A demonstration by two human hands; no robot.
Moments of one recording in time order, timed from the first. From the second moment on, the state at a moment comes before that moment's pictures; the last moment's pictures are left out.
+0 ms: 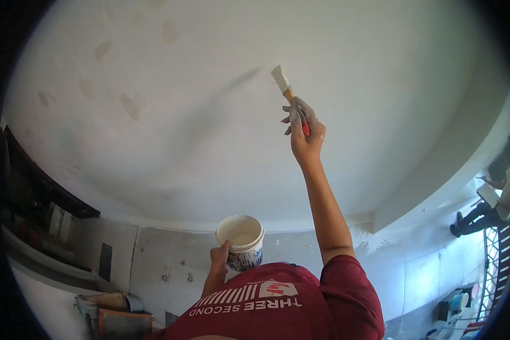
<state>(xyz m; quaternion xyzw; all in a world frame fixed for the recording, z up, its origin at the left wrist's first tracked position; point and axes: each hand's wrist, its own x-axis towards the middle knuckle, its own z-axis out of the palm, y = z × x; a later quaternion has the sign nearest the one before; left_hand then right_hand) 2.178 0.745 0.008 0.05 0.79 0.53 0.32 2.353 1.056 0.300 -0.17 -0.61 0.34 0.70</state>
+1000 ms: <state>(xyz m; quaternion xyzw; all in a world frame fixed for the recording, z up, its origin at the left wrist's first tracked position) 2.182 0.757 0.041 0.09 0.78 0.52 0.33 2.383 1.039 0.347 -0.19 -0.66 0.31 0.66</state>
